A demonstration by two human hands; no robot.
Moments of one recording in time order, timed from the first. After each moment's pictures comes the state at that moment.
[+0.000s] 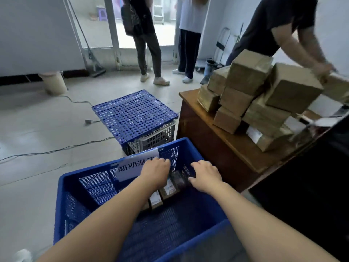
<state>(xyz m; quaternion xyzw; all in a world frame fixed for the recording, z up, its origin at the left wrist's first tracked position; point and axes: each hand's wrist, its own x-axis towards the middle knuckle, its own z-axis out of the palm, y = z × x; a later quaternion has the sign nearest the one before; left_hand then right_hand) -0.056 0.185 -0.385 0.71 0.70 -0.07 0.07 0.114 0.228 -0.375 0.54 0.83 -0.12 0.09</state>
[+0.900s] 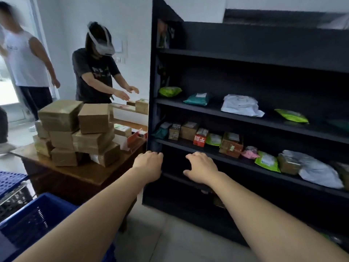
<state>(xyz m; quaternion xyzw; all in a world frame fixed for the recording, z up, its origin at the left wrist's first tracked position) 0.425 0.101 -0.191 0.90 0.44 0.04 -0.05 0.591 0.023 -0.184 0.78 0.62 -0.01 -0.04</state>
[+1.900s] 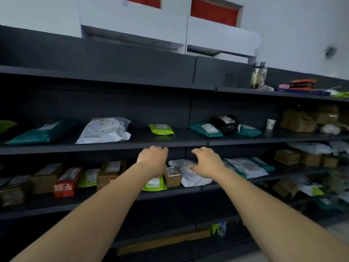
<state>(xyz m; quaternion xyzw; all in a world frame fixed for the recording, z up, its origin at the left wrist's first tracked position) 0.926 -0.012 -0.094 0.98 0.13 0.13 -0.08 1.017 -0.176 -0.092 0.93 0.34 0.09 -0.08</state>
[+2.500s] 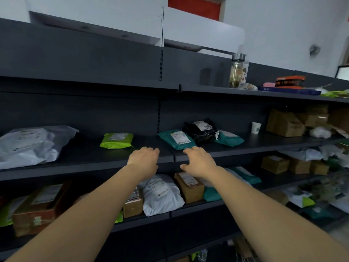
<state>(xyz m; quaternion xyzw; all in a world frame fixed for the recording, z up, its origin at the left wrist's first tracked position) 1.192 -0.059 -0.089 0.98 0.12 0.13 -0.09 1.279 -0.224 -0.081 0.94 0.34 0.09 -0.07</state>
